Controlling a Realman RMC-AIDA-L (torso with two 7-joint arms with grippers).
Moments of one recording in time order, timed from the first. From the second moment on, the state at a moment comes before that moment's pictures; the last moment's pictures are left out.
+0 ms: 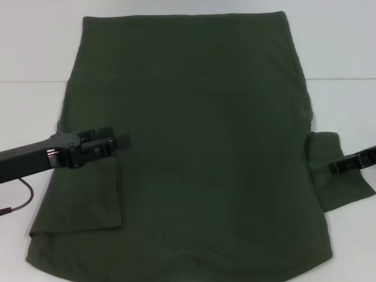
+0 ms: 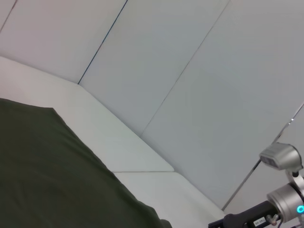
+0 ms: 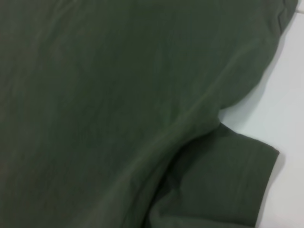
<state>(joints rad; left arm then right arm) -0.44 -2.13 0.50 0.86 1.95 1.70 -1.80 0.71 2.01 -0.78 -0.84 -2.70 -1.26 2.27</state>
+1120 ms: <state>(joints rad) -0.44 -2.13 0.48 0.87 1.93 1.71 -1.82 0.71 2.00 -0.81 -0.82 -2.64 -1.30 2.28</state>
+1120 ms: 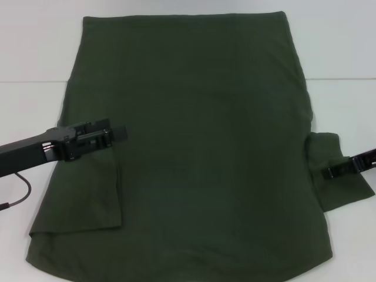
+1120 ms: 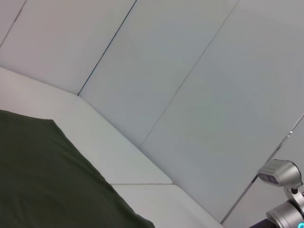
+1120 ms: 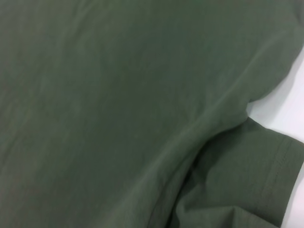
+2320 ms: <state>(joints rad) -0.44 -2.13 0.48 0.87 1.89 1.72 -1.82 0.72 2.00 -0.80 -0.78 -2.67 -1.23 2.36</state>
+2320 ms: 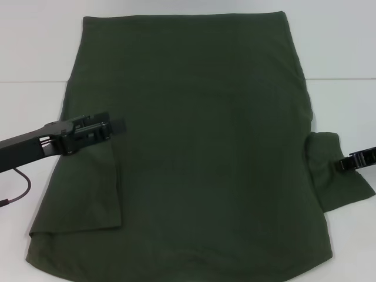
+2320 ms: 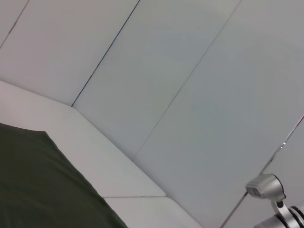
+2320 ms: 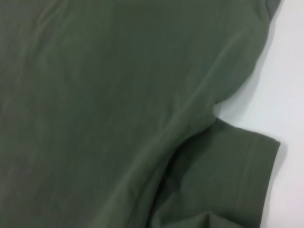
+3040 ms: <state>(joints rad) -0.44 -2.13 0.48 0.87 1.88 1.72 -1.83 0.70 1.99 -0.80 -0.81 -2.68 -1.22 2.42</state>
